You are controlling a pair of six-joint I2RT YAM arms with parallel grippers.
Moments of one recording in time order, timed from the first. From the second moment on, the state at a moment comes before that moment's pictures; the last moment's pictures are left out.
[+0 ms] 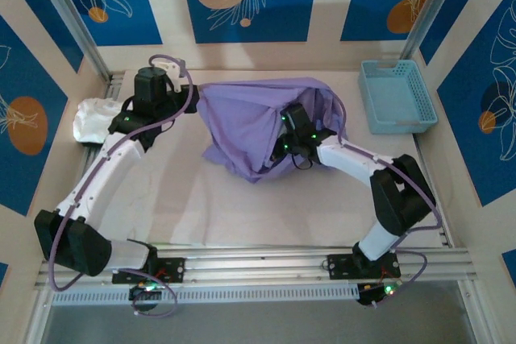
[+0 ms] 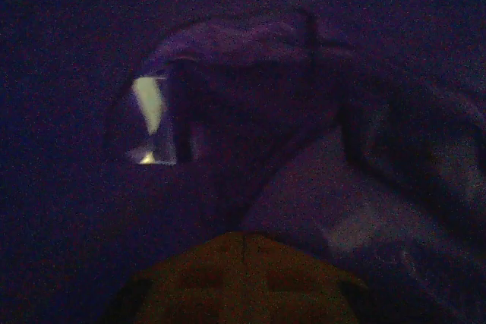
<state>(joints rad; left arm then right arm) -0.29 1.34 1.30 -0.39 0.11 -0.32 0.55 1.61 1.05 -0.26 -0.29 0.11</state>
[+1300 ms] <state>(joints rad) -0.12 1.48 0.80 -0.11 0.16 -0.53 0.36 1.34 1.05 -0.07 -0.73 0.21</state>
